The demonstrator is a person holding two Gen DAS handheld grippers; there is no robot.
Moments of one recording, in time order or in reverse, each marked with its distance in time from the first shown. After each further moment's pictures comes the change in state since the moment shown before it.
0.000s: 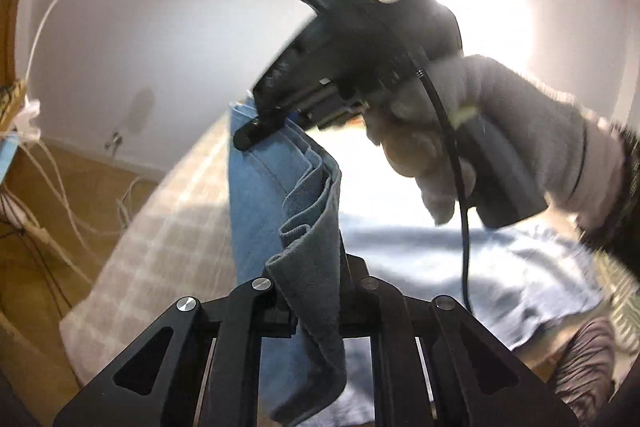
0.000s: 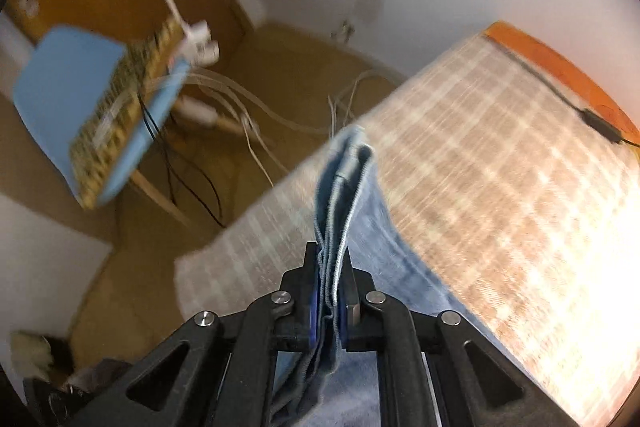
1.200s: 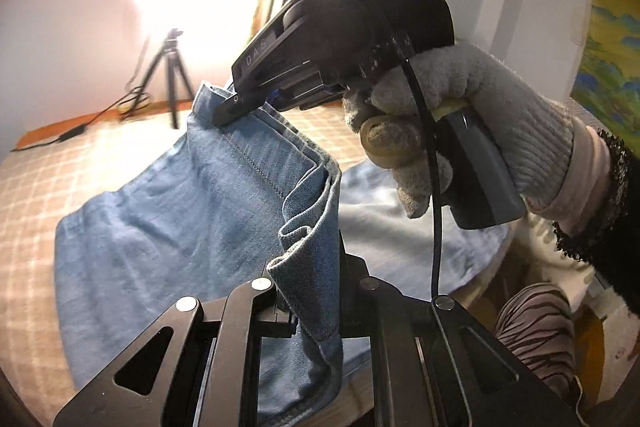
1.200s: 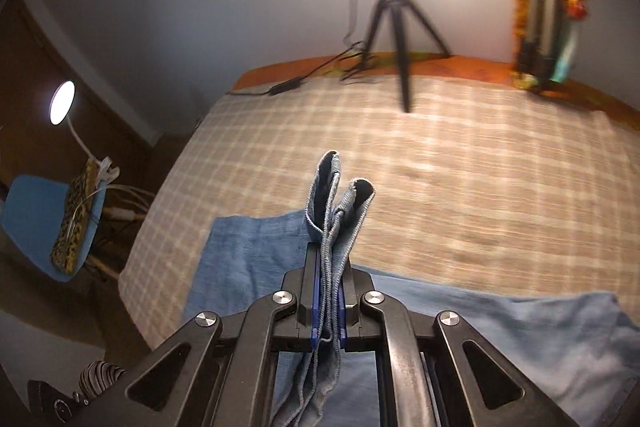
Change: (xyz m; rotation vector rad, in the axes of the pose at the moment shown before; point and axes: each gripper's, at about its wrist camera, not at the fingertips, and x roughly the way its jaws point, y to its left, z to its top) left arm 0.066 -0.267 -0.021 0.316 0.187 -0.454; right arm -0.217 -0.222 -0.225 0.433 -0.284 -0.212
